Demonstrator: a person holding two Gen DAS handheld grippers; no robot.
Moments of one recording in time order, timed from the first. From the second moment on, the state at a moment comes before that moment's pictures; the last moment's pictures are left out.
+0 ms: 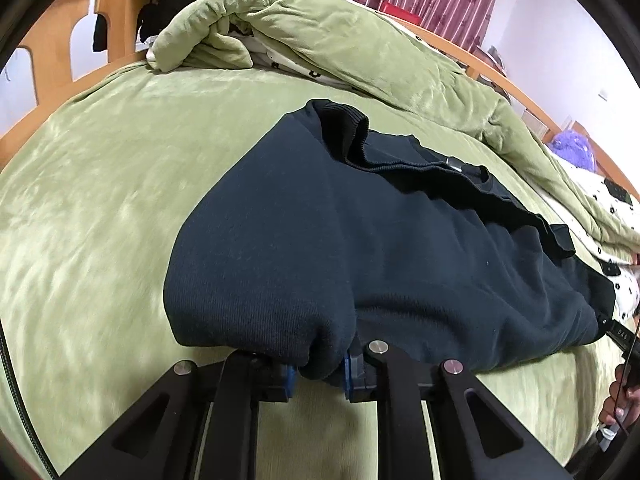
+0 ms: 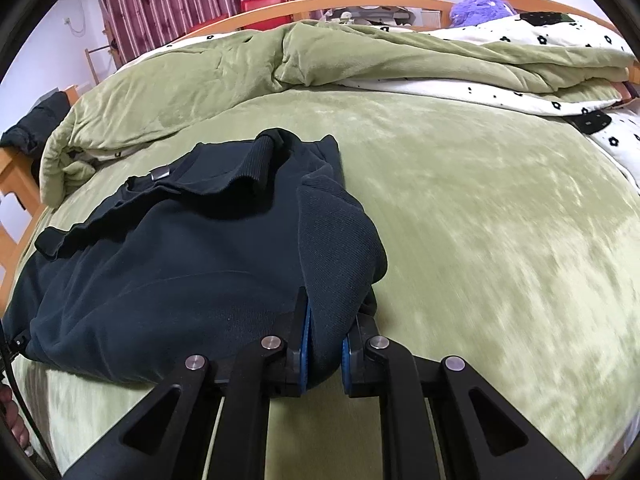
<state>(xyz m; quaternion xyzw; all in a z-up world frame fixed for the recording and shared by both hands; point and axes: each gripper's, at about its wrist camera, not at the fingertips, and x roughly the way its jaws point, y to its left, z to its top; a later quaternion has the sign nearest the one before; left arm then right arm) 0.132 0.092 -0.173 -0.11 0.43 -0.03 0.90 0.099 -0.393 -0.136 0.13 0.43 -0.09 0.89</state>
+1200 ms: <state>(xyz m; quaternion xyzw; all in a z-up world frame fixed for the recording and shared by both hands) -0.014 0.106 -0.128 -0.07 0.42 -0.02 0.91 -0.029 -0.375 -0.066 0.10 0.40 -0.07 0.91</state>
